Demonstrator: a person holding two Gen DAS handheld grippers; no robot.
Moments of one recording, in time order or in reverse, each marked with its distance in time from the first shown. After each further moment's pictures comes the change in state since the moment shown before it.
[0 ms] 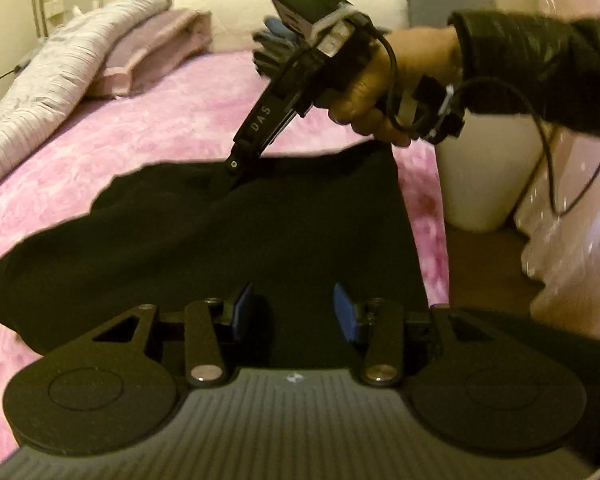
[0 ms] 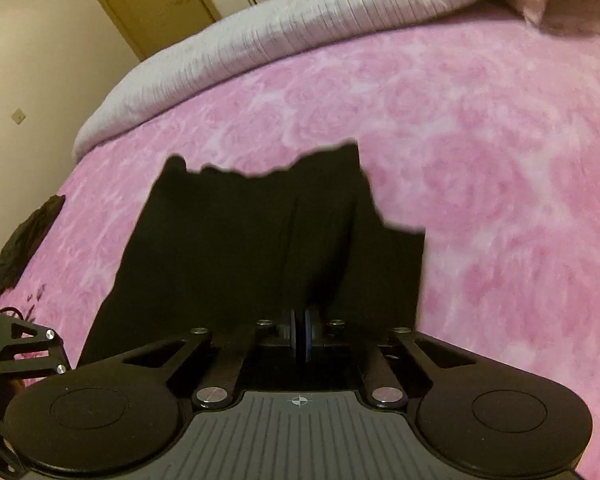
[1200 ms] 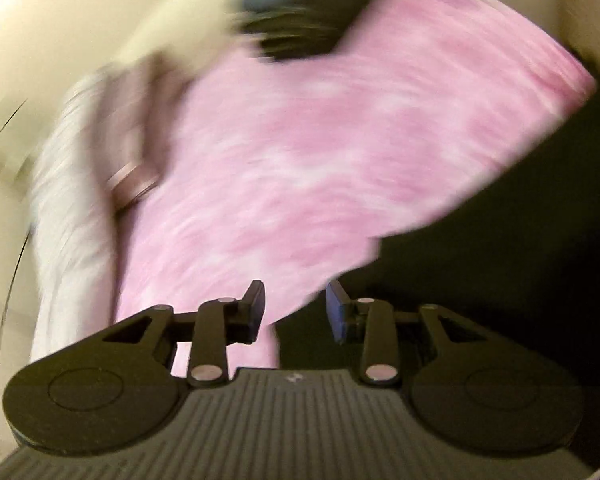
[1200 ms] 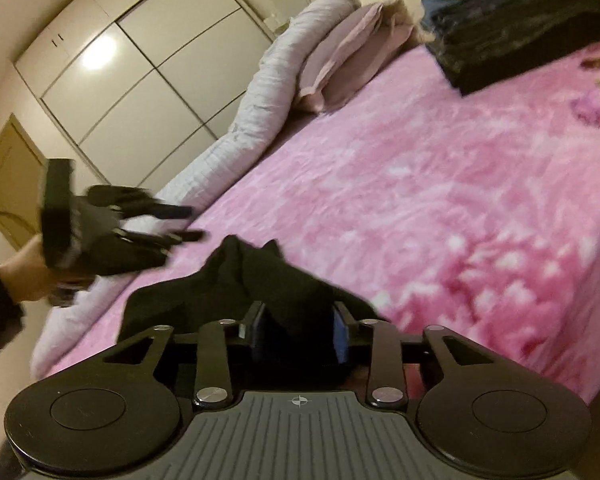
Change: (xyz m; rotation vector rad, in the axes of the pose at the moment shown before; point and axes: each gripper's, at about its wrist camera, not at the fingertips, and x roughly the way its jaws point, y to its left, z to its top) left arm 0.119 0.116 0.124 0.535 0.147 0.268; right arm -0.102 0.036 -0.177 0.520 -0.570 -0.250
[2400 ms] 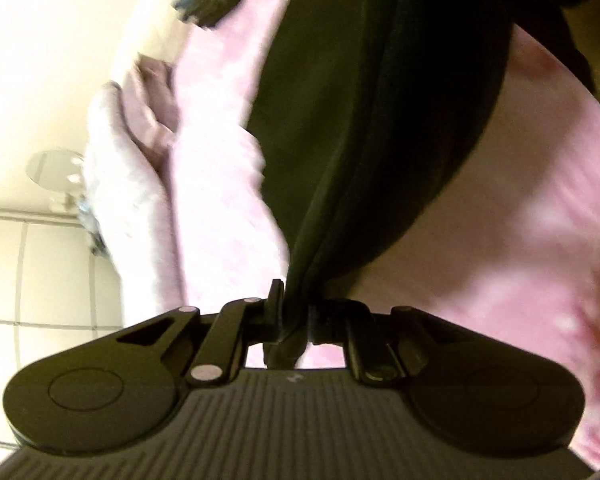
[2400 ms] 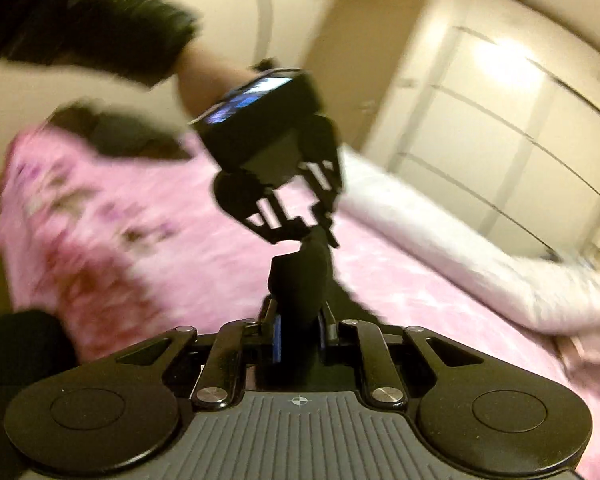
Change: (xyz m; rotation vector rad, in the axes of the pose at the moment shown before) left arm -0.258 -0.069 -0.205 0.523 0.093 0.117; right arm -0.065 0.296 -0.175 -1.221 -0.018 0.392
